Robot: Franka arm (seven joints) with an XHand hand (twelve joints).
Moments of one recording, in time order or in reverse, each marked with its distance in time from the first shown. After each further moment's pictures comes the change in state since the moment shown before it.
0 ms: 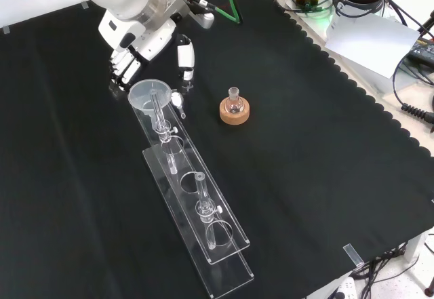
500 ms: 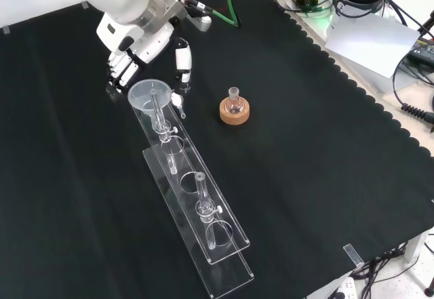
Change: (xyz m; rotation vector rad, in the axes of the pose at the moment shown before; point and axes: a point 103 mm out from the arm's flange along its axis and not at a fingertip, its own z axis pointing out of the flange) arm -0.002 0.008 0.002 -0.014 -0.025 -0.004
